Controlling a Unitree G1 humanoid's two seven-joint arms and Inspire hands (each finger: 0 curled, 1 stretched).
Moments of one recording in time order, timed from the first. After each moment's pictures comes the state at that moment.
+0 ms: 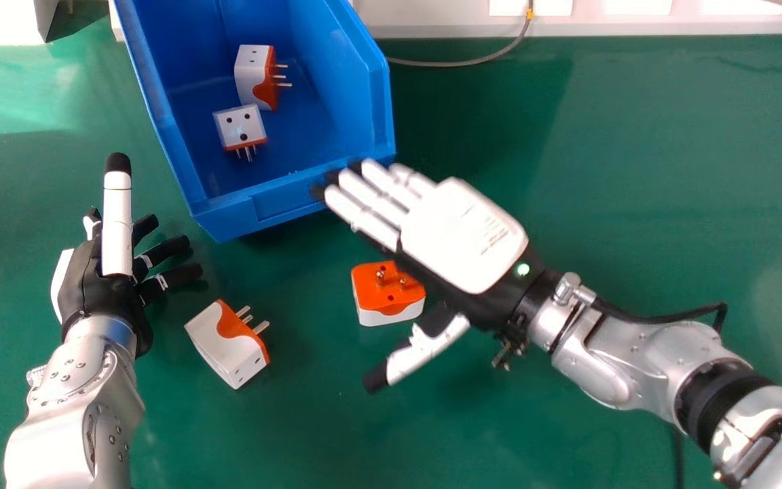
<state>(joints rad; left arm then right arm) -0.23 0.17 0.35 0.15 -0.21 0.49 0.11 -0.75 -0.29 0.80 1.13 -0.99 -0.65 -0.68</state>
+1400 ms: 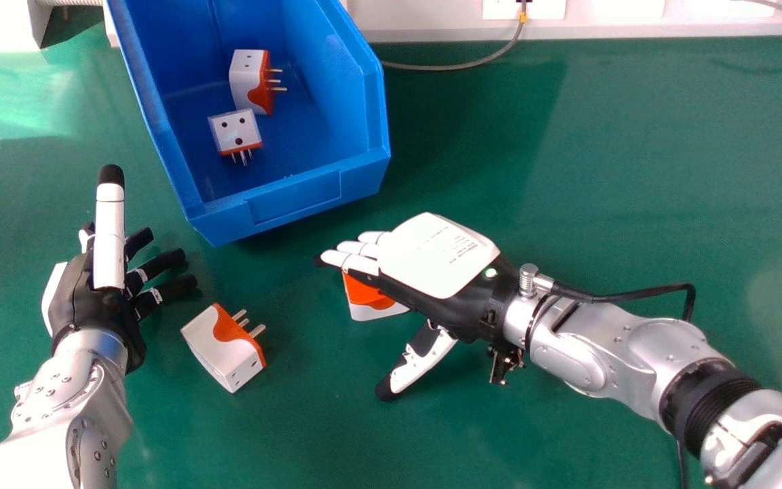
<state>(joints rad) -0.18 0.17 0.37 0.06 -0.22 0.58 0.09 -0.74 -0.27 0.78 1.02 -0.89 -0.56 -0.33</state>
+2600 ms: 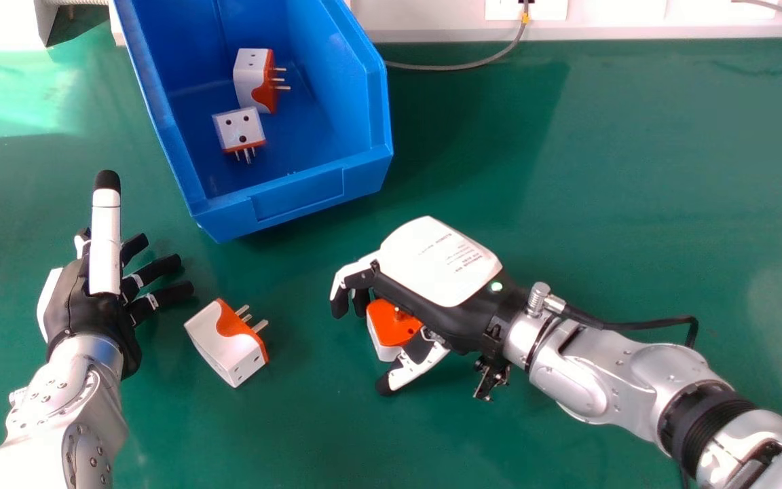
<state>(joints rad) -0.17 0.17 0.37 0.05 -0.22 0.58 0.09 -0.70 -0.25 0.74 1.06 -0.88 -0.64 -0.46</state>
